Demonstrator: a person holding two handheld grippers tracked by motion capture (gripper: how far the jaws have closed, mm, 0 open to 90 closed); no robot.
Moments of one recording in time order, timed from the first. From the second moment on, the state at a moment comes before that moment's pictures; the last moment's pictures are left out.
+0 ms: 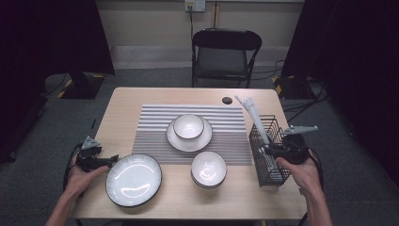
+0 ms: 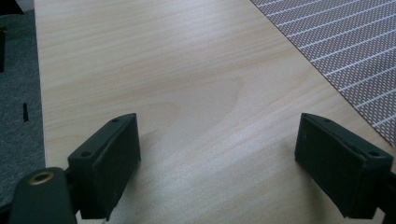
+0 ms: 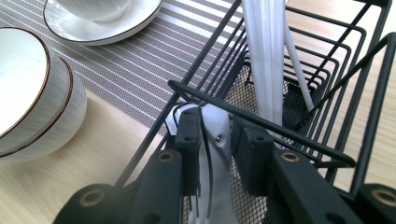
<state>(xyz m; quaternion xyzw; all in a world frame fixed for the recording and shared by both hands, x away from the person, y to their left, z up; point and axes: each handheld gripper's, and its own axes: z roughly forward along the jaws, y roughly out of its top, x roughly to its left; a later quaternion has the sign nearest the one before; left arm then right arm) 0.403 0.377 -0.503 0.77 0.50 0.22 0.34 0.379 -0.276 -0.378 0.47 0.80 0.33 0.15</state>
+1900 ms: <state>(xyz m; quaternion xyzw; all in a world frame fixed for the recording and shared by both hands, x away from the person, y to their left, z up) 0.403 0.377 -0.503 0.77 0.50 0.22 0.34 0.380 -0.277 -0.378 0.43 0.83 0.32 0.16</state>
